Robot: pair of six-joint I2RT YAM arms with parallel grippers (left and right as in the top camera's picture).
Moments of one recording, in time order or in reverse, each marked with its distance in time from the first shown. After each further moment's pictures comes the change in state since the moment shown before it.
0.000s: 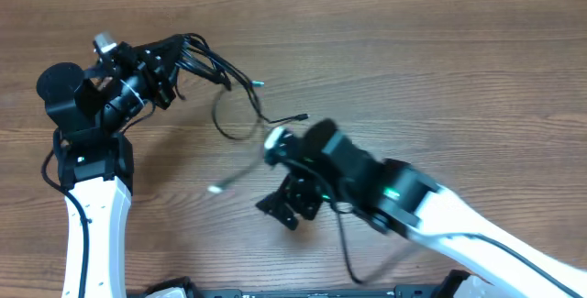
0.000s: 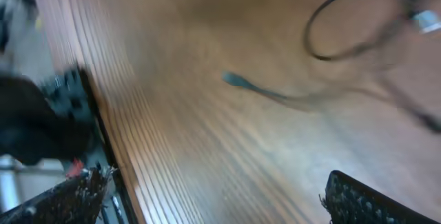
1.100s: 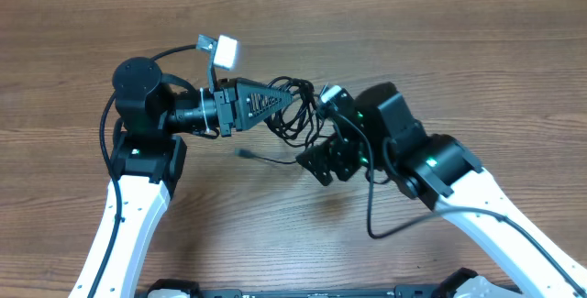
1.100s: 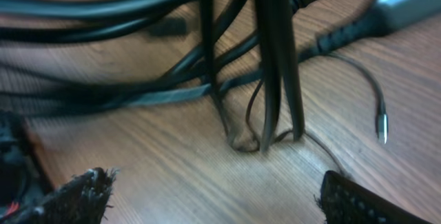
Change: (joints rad) left arm -0.346 0.000 0.000 0.106 0.441 0.623; right arm -0.280 0.028 -0.015 -0.026 -0.040 -0.046
